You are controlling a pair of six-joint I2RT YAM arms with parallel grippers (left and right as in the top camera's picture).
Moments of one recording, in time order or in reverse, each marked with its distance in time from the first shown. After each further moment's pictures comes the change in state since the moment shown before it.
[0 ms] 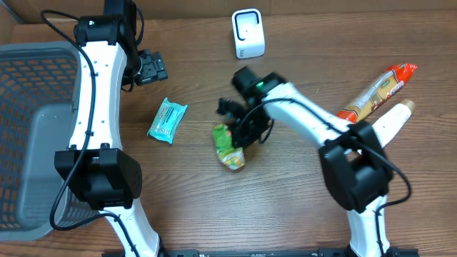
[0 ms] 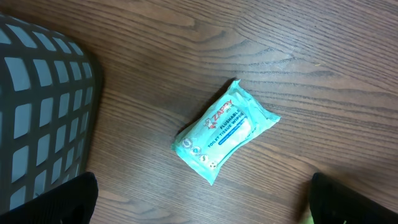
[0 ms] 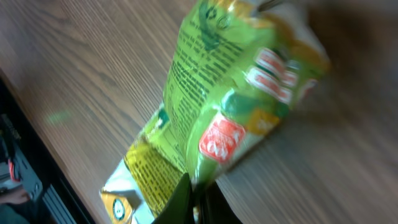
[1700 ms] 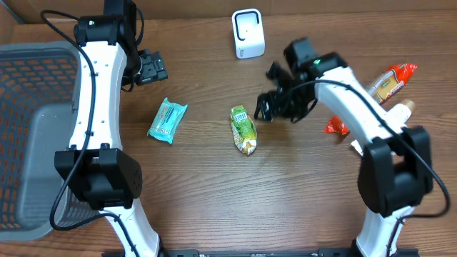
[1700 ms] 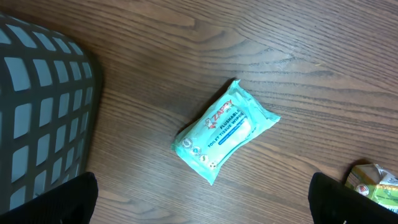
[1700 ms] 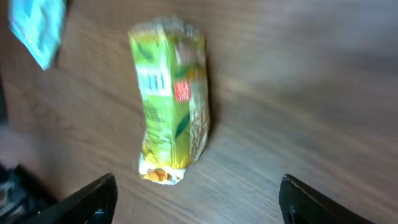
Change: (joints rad) left arm 0.000 0.000 0.000 0.000 0.000 0.000; right arm -0.227 -0.125 -0.093 0.064 0.025 0.287
